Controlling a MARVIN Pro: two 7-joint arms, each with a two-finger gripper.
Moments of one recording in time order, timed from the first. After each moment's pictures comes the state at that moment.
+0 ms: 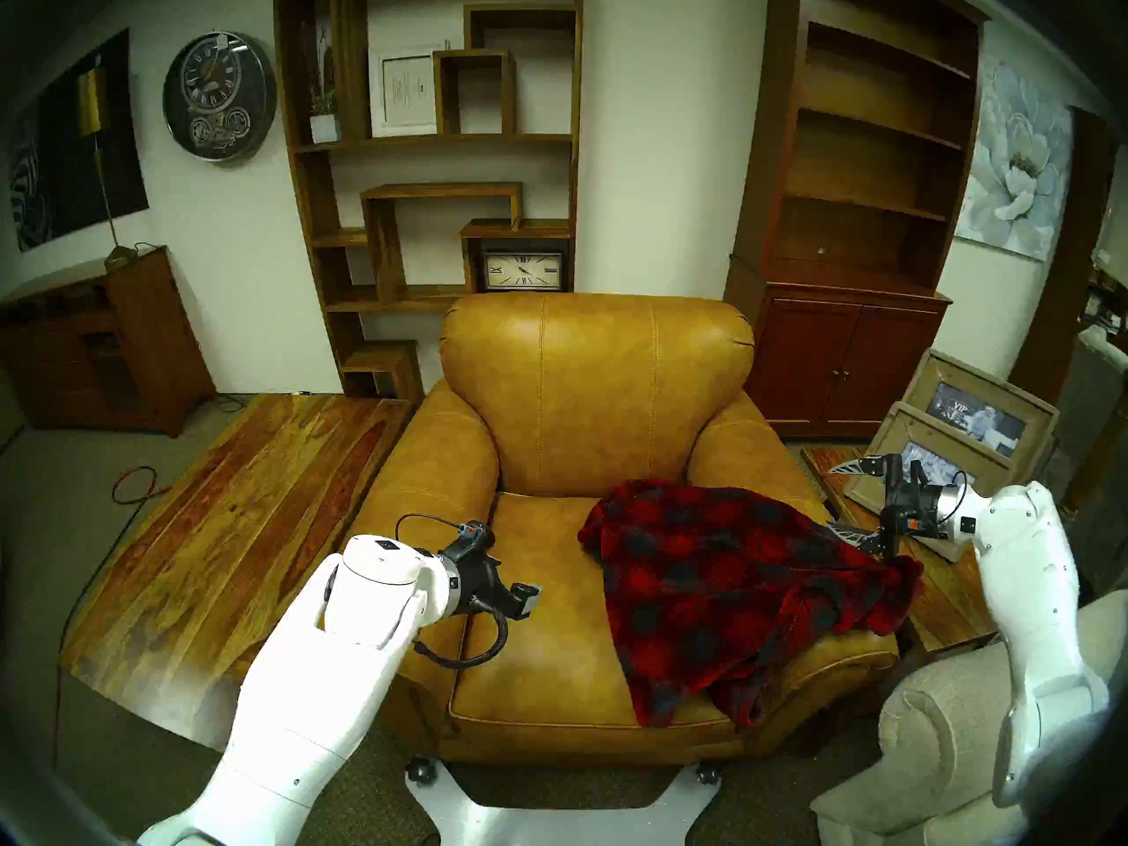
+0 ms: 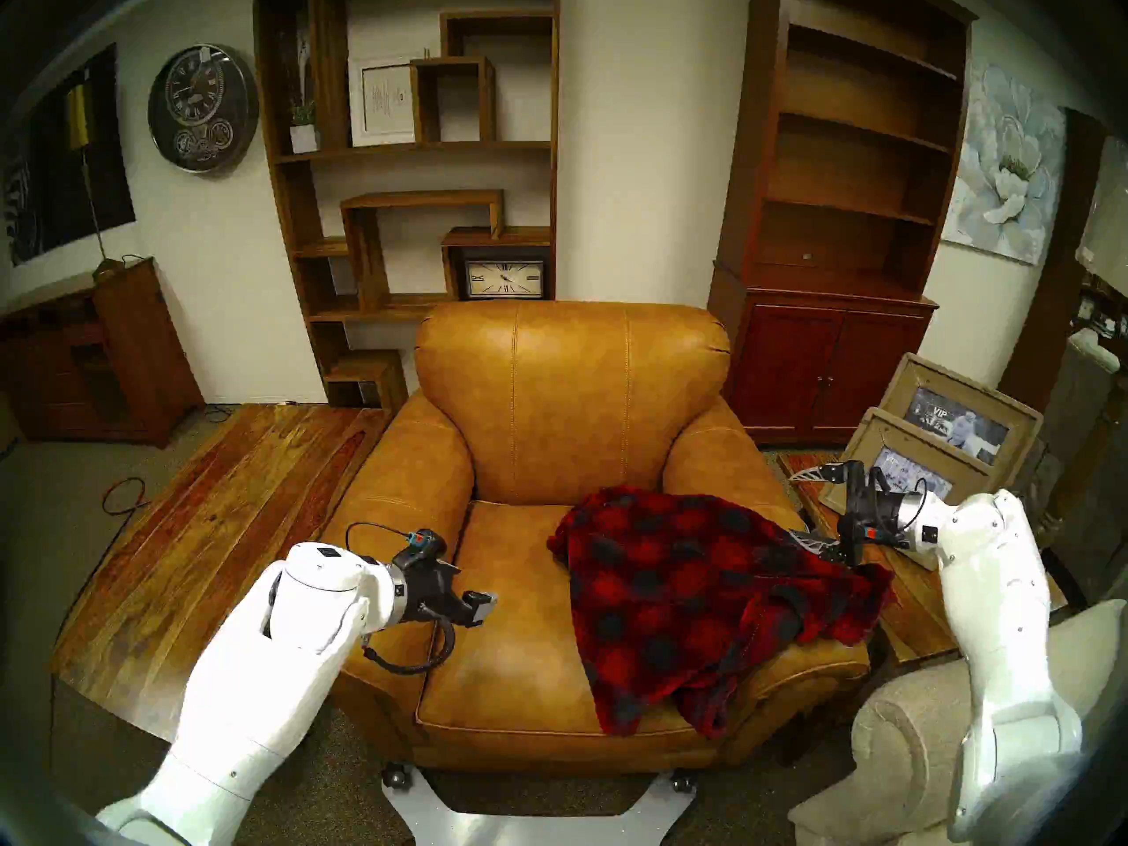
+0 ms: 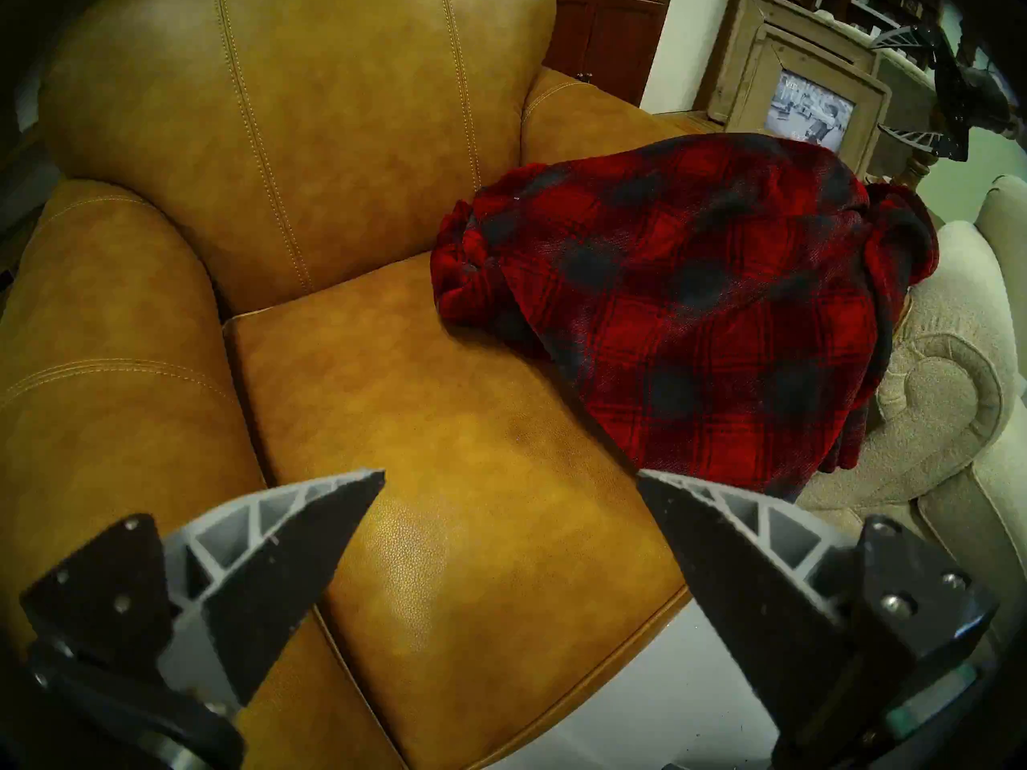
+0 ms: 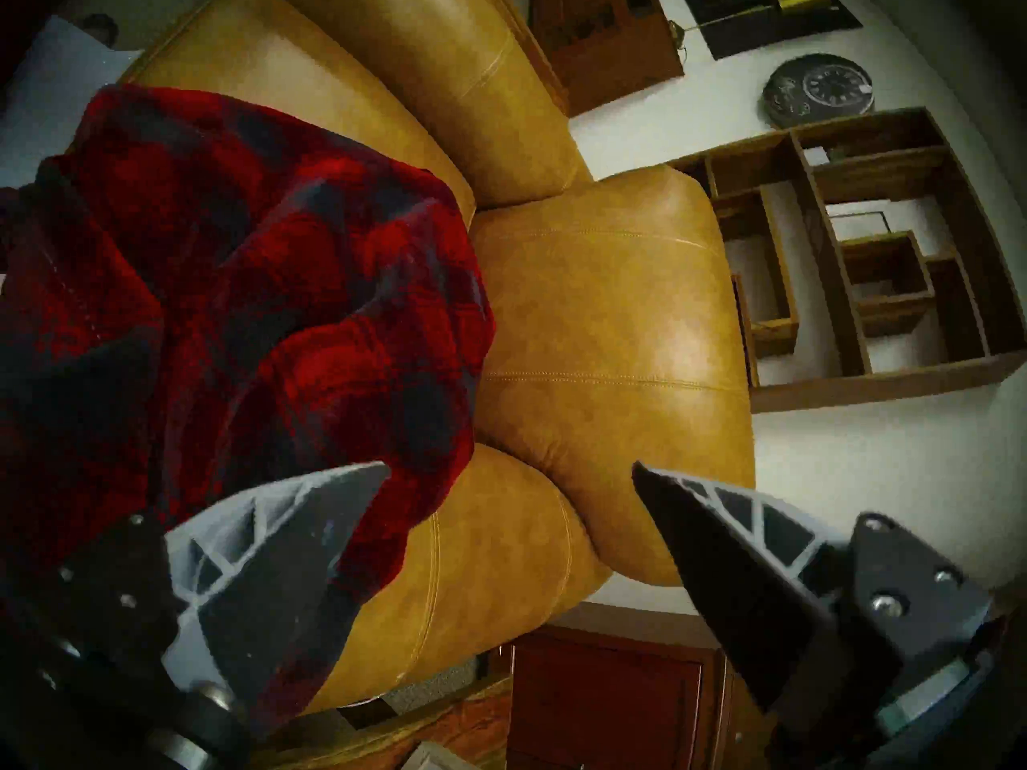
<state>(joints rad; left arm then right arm) 1.58 -1.27 -1.38 -1.70 -0.03 0.75 -0.55 -1.30 -0.87 1.77 -1.12 -0.61 -0.96 0.87</state>
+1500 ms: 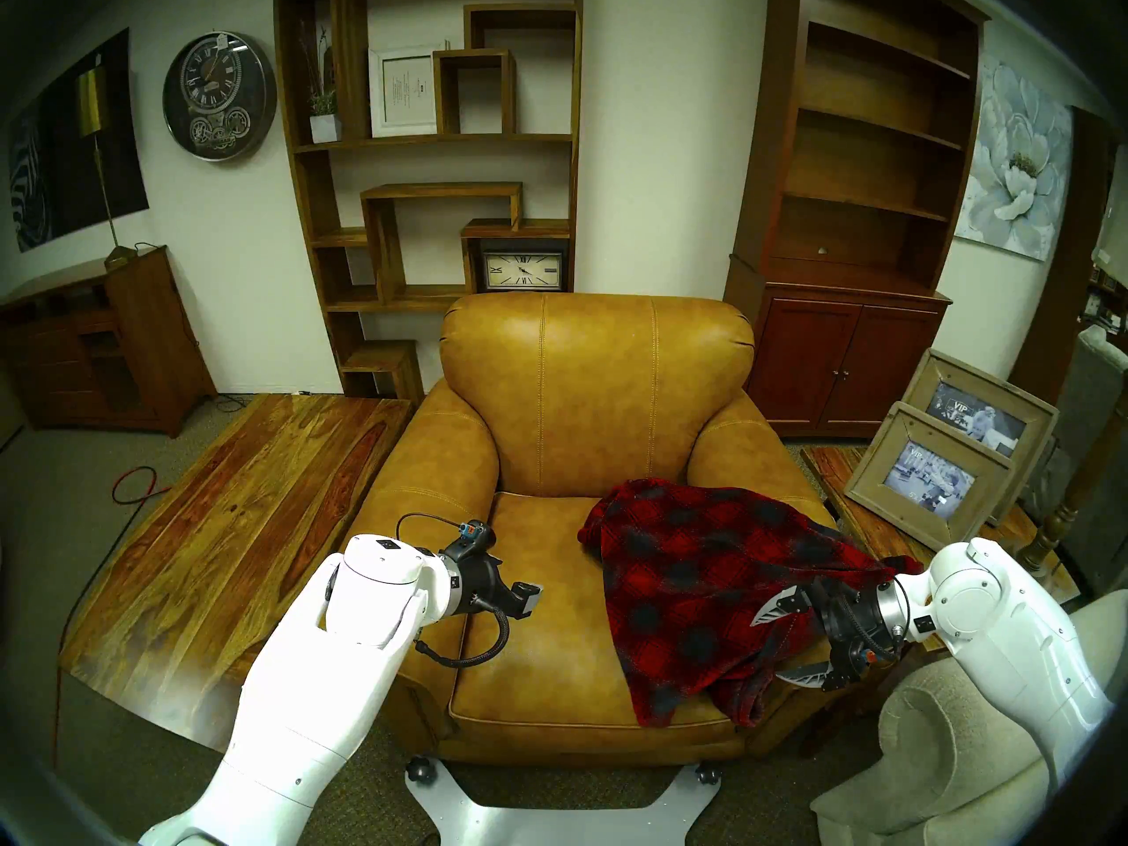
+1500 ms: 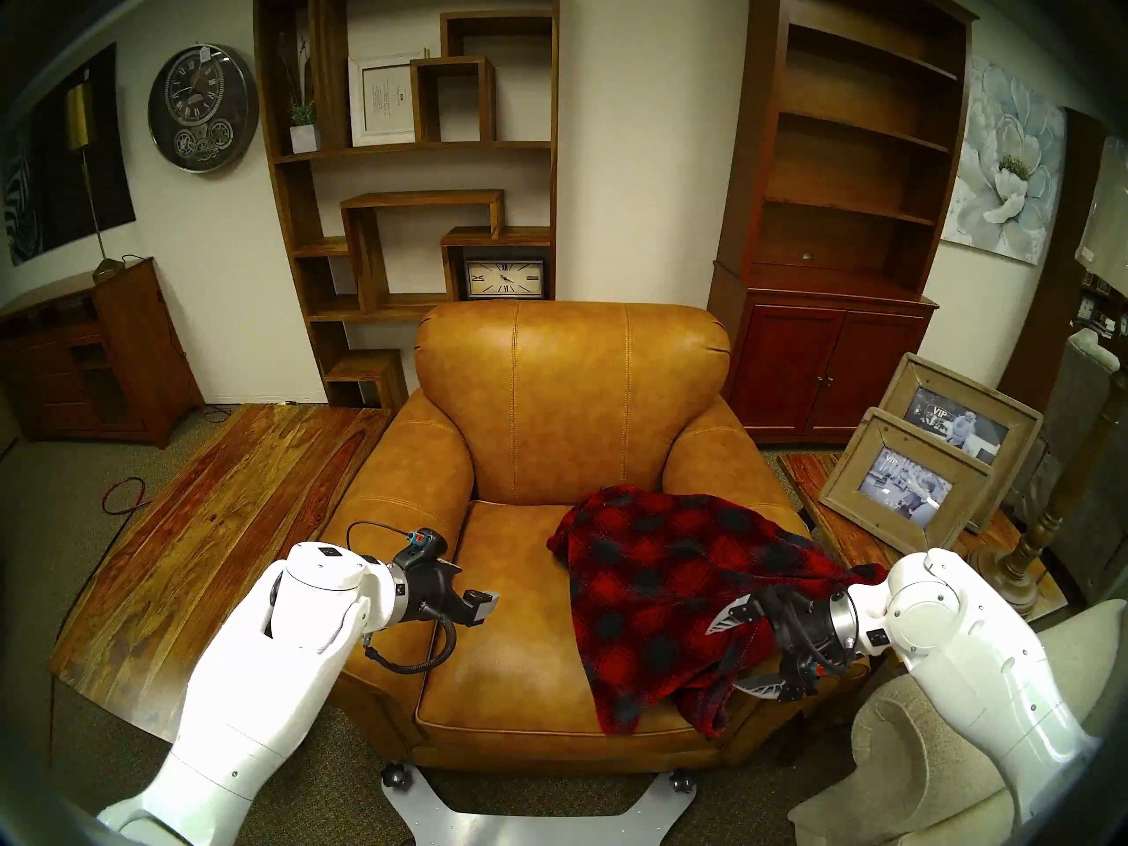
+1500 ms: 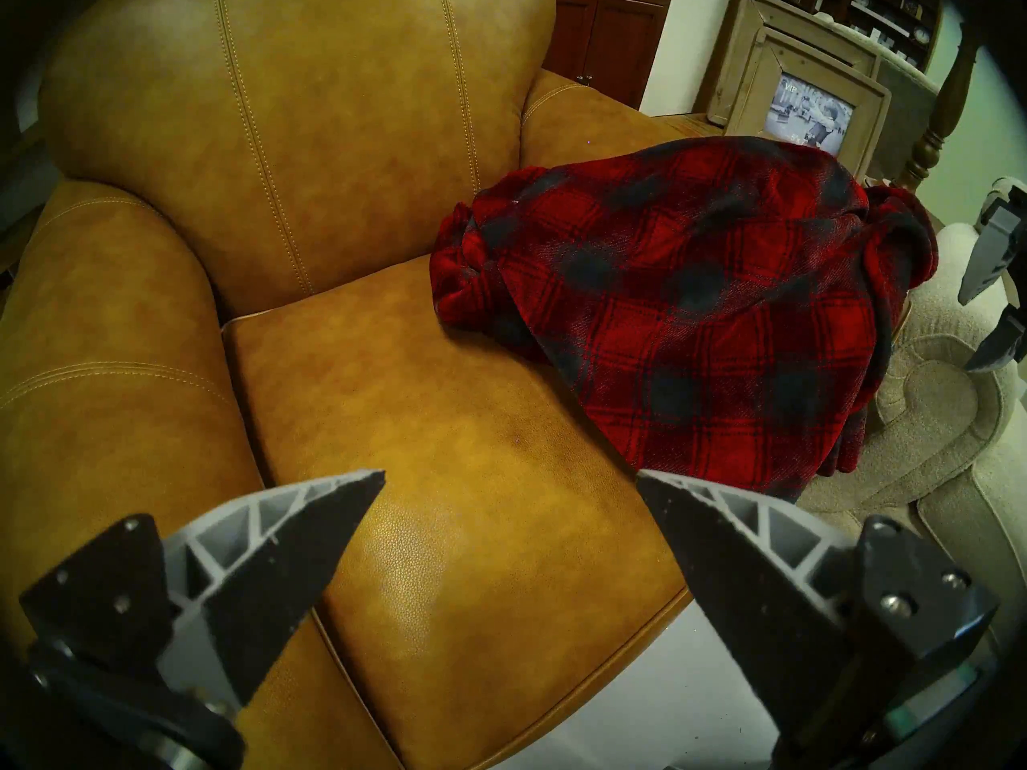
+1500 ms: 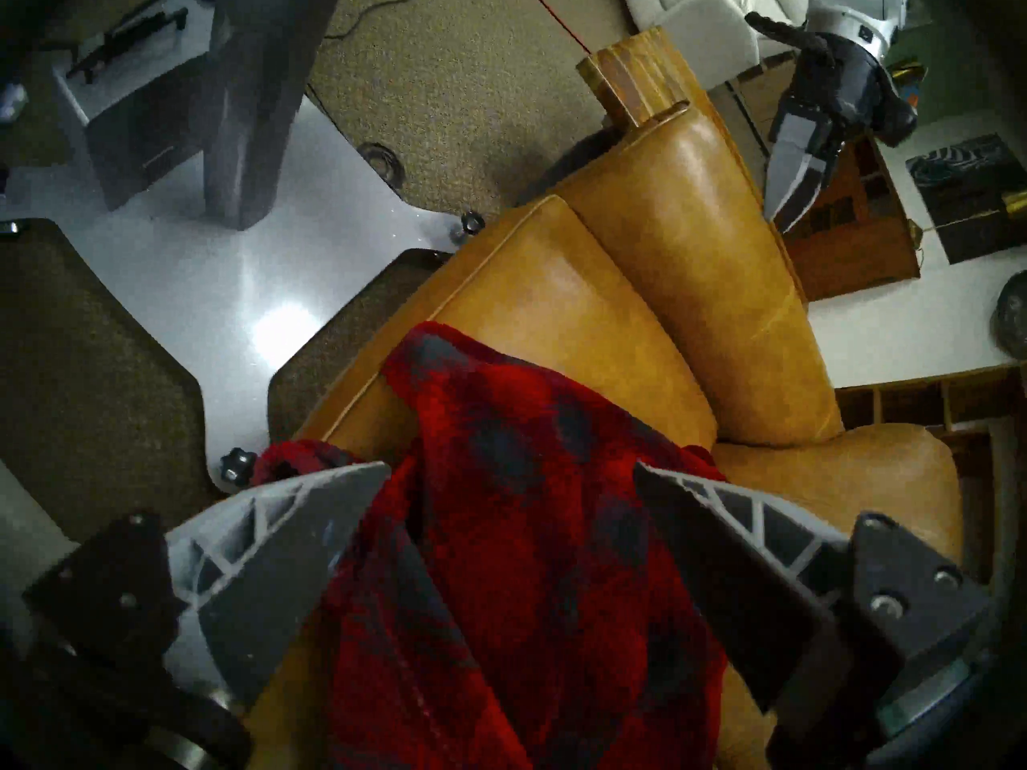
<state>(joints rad) 1.58 -1.28 -1.38 -1.71 -0.03 0.75 -0.55 -1.71 -0.65 1.50 -1.59 -0.42 -0.82 0.99</state>
